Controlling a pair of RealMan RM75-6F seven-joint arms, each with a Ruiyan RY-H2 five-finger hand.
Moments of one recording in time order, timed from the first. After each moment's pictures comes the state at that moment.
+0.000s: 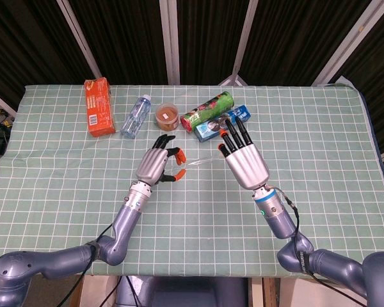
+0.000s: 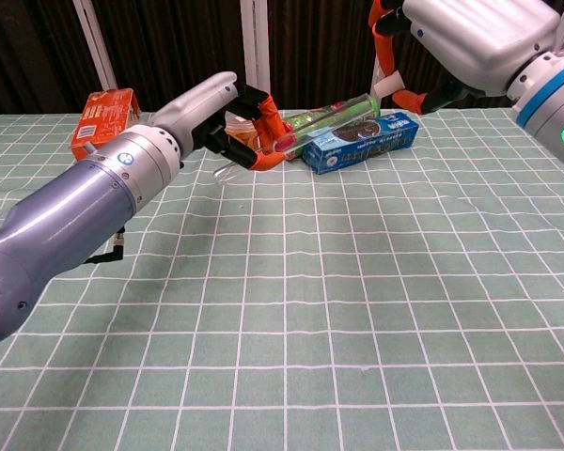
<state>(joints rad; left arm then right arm) -0.87 -1.90 -0.36 -1.20 1.19 1.08 -0.01 0.73 -1.64 0.24 -1.22 -1.57 1.38 -0.49</state>
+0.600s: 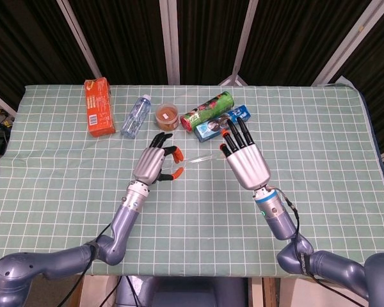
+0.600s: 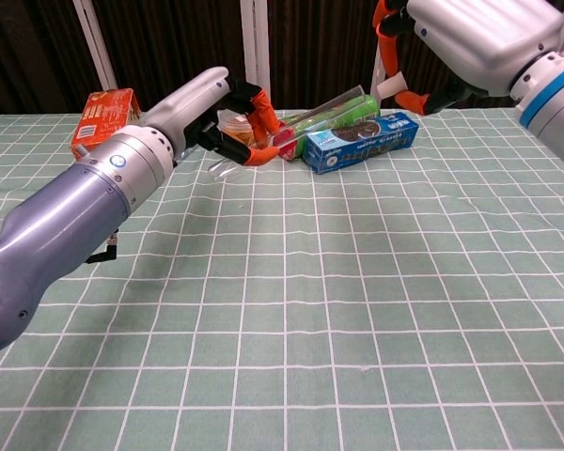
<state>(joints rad) -0.86 -1.92 -0.35 -1.15 1.24 1.12 -0.07 0.73 -1.64 0.24 -1.25 -1.55 1.38 -0.50</state>
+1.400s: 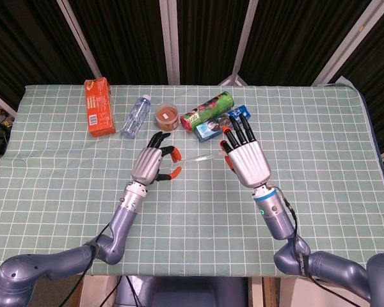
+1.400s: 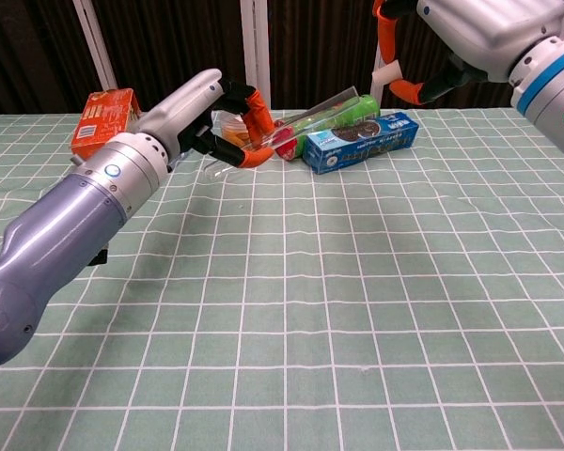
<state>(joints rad) -0.85 -1.95 -0.33 -1.06 1.30 1.15 -0.15 0.72 -1.63 0.28 -1.32 -1.50 1.37 -0.47</state>
